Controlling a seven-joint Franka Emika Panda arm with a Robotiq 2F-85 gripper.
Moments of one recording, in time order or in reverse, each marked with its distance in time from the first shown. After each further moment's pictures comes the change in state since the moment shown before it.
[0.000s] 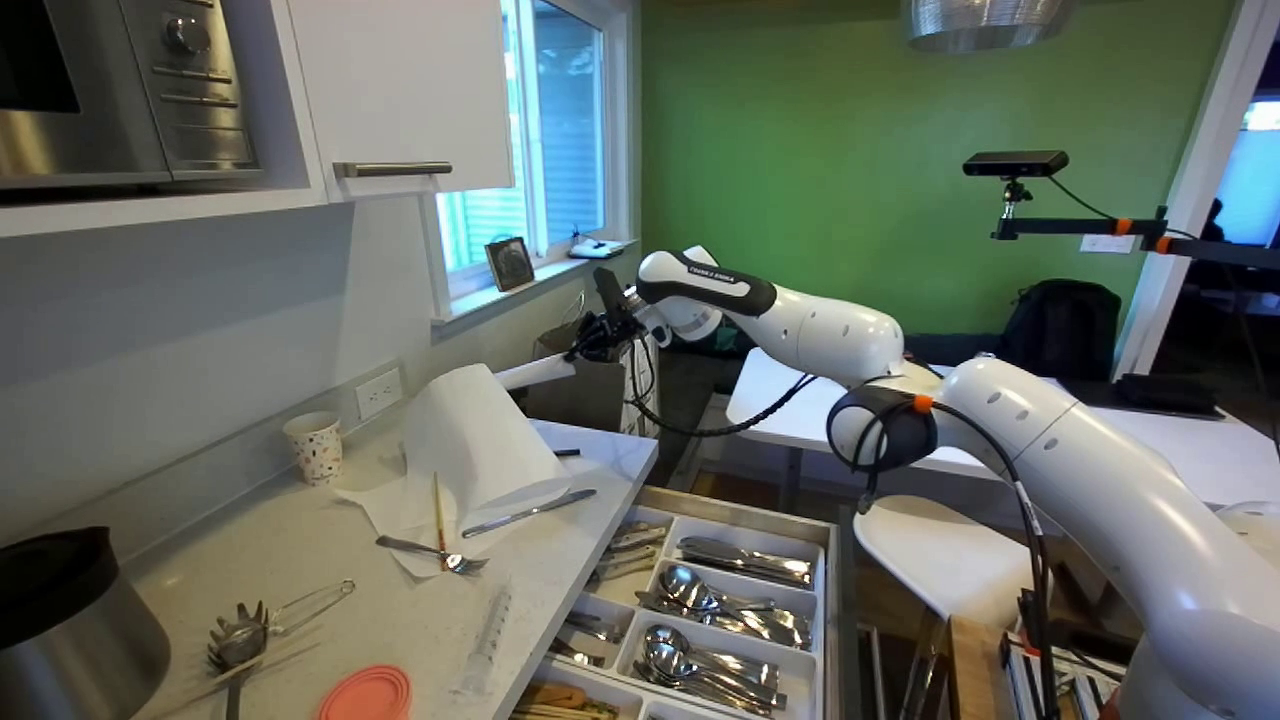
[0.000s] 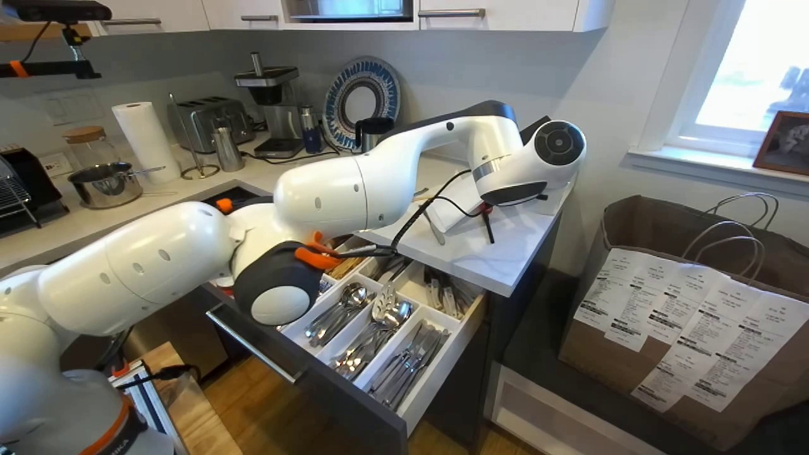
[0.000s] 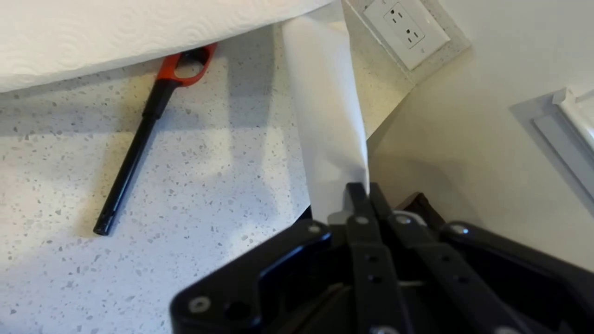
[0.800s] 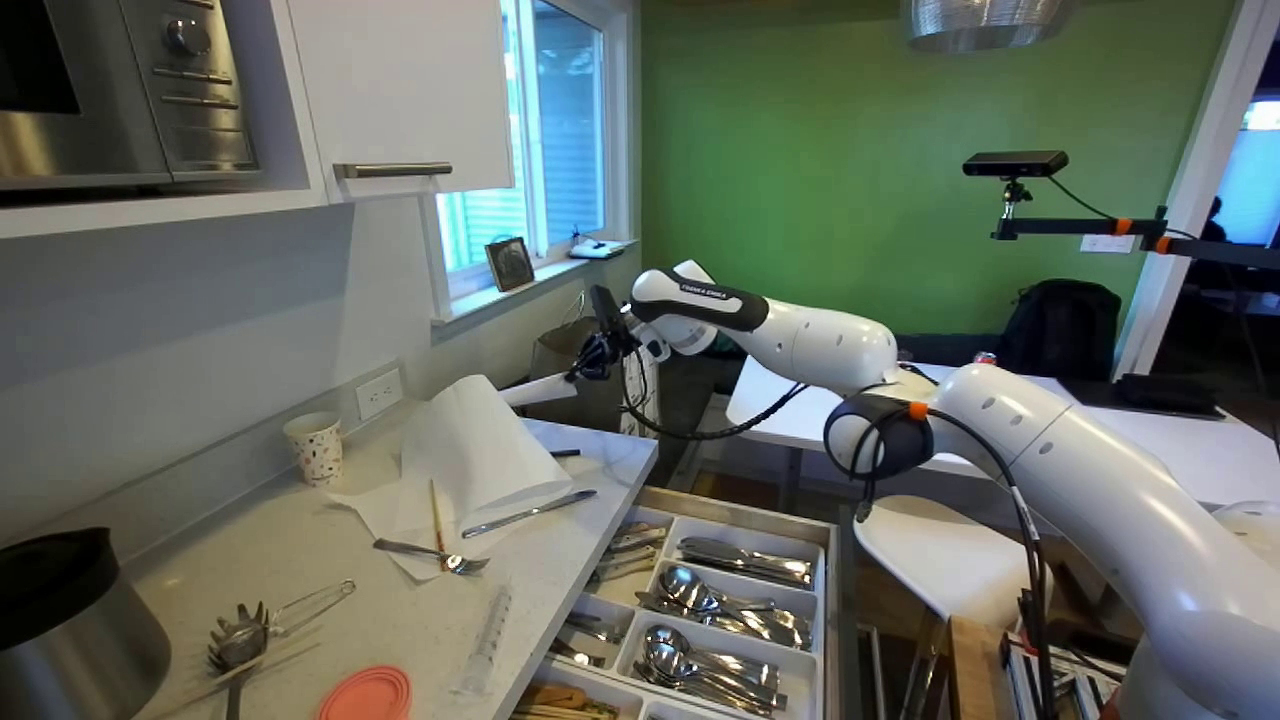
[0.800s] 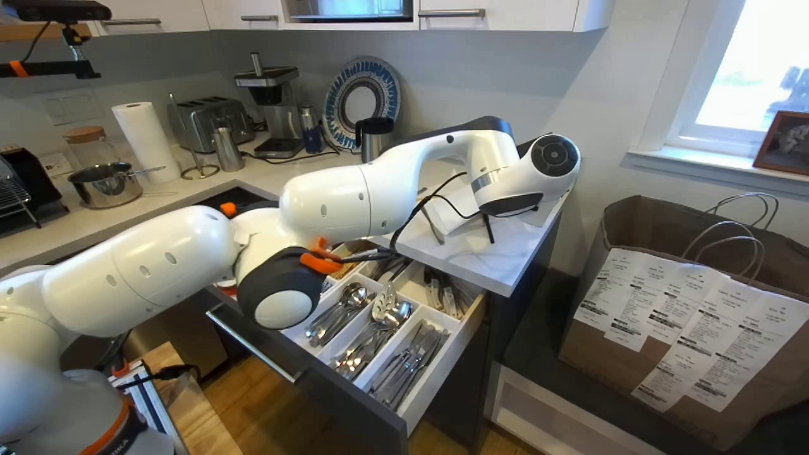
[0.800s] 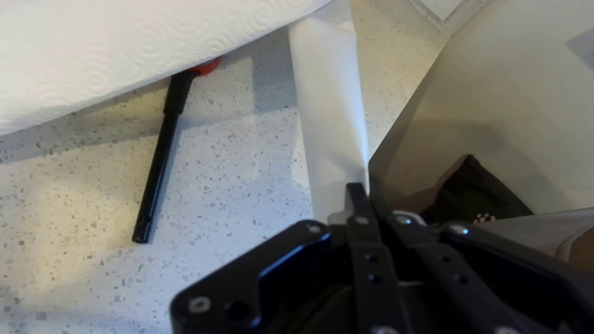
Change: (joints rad) arm 0.008 0.032 -0.001 -0.011 -0.054 -0.001 0.181
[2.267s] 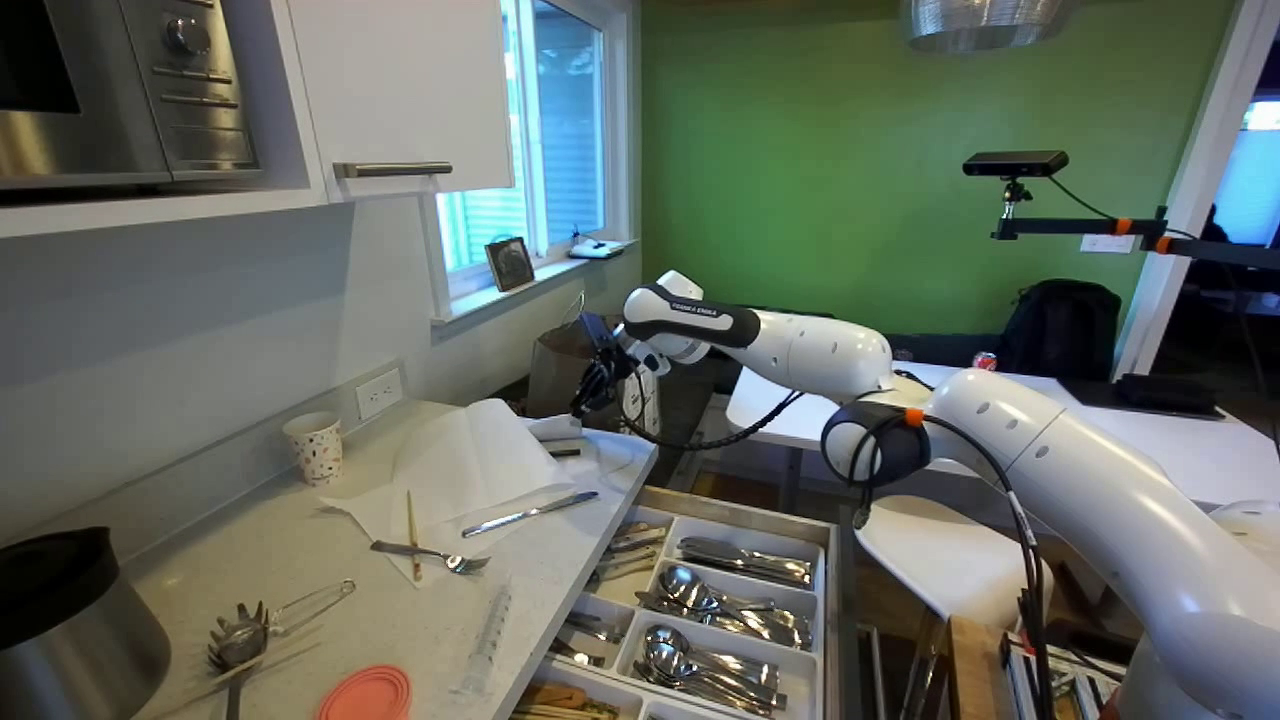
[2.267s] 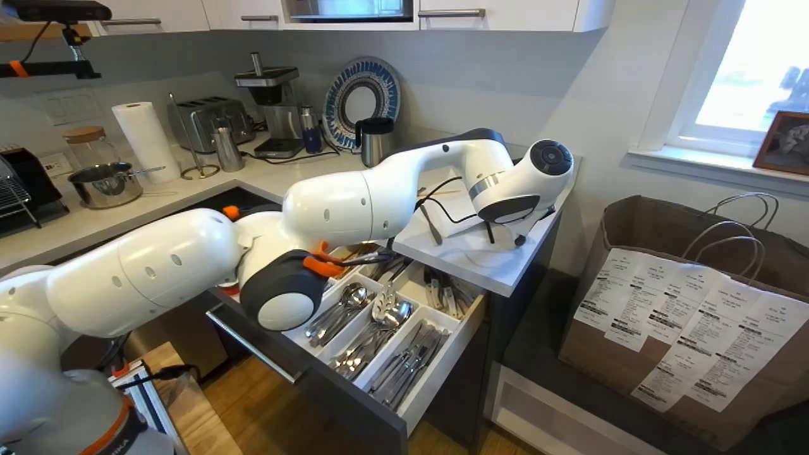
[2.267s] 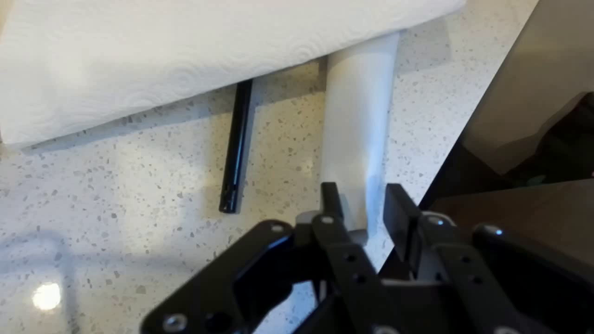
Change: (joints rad) arm 0.013 0.025 -0.004 0.004 -0.136 -0.139 0.181
